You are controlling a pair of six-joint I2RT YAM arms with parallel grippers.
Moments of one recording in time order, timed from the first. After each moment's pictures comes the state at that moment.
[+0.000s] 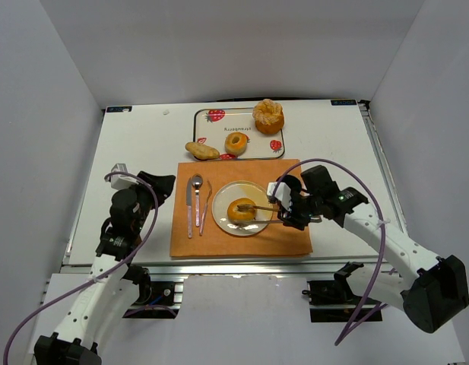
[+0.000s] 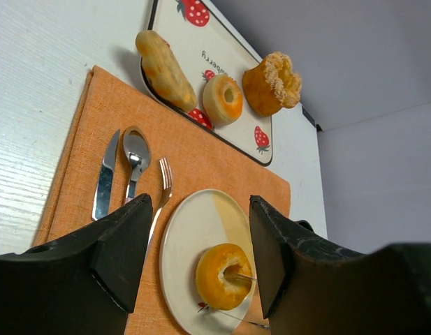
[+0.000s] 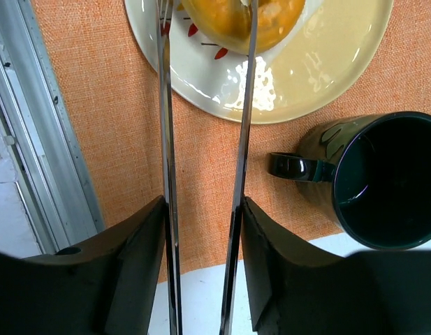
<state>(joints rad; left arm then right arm) -0.22 0.61 0.43 -0.04 -0.06 -0.88 0.57 1.09 0.80 -0.69 -0.43 -0.74</state>
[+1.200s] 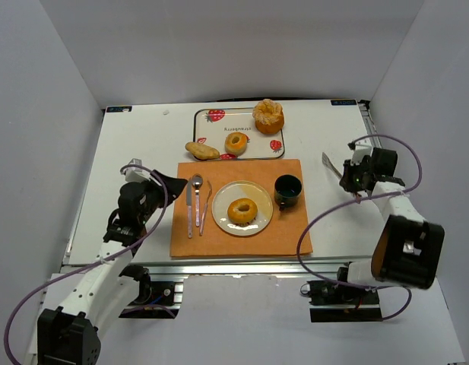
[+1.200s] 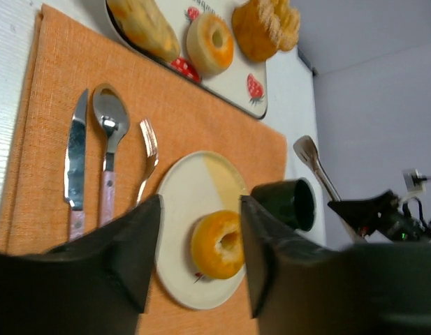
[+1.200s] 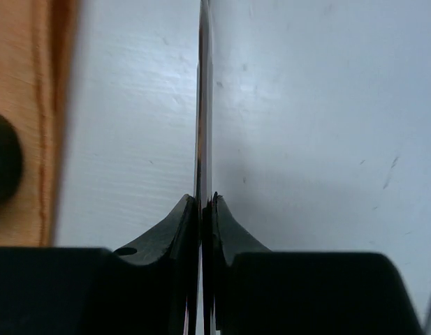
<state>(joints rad) -0.22 0.75 0.42 0.07 0.12 -0.89 -0.19 1.33 0.83 -0.29 -0.36 -0.31</state>
